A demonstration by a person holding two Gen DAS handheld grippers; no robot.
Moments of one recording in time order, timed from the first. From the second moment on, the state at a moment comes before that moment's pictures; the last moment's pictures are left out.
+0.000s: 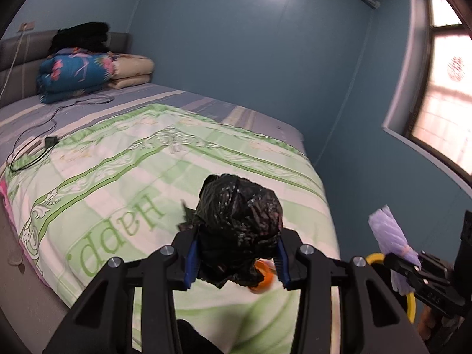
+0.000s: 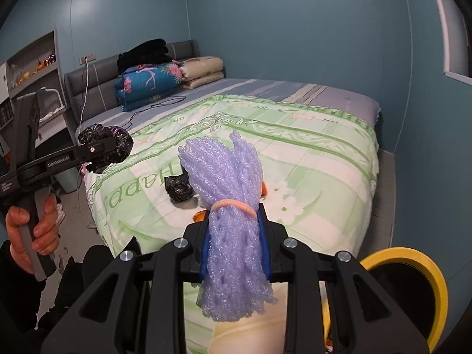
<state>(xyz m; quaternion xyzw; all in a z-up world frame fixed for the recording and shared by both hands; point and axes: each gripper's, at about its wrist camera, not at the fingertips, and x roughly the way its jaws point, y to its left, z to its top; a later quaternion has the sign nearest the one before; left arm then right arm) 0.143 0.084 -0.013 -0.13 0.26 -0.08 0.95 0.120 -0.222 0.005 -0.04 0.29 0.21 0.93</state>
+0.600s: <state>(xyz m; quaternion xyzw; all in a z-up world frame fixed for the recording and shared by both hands) 0.104 -0.032 0.028 -0.05 0.24 -0.20 0.95 0.096 -0.320 0.022 0.01 0.27 0.13 0.96</state>
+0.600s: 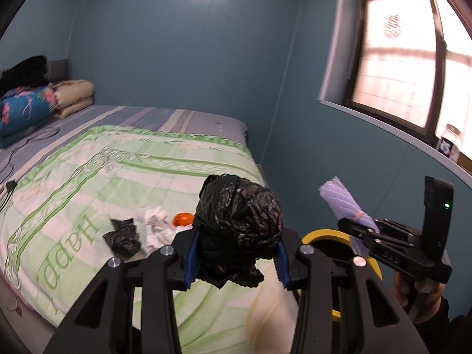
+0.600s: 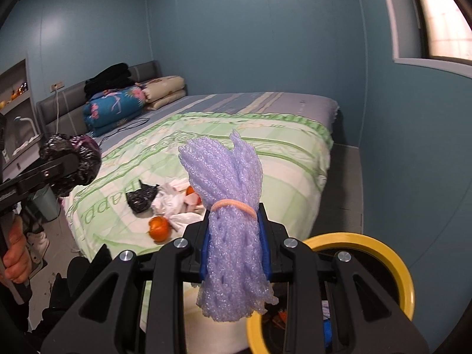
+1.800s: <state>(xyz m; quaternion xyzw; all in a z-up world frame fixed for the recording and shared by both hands) 0.133 -0.190 0.003 0.01 0.29 -0.32 0.90 0.100 -0.426 -0.024 0.09 0.29 0.02 0.95</state>
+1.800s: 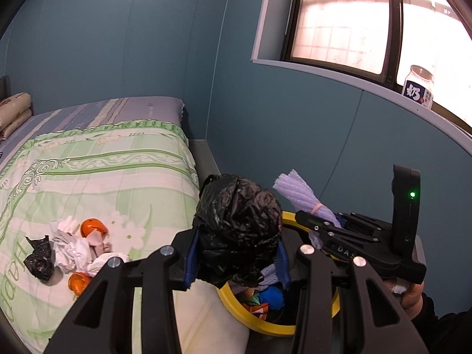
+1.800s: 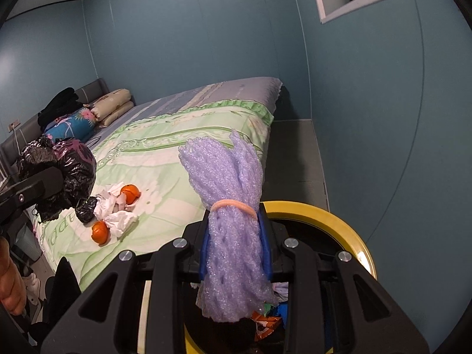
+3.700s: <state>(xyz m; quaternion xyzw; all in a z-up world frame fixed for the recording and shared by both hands) 0.179 -0.181 -0.029 -0.07 0.32 -0.33 0.89 0.098 -0.456 -0.027 0.12 0.30 -0.02 0.95</state>
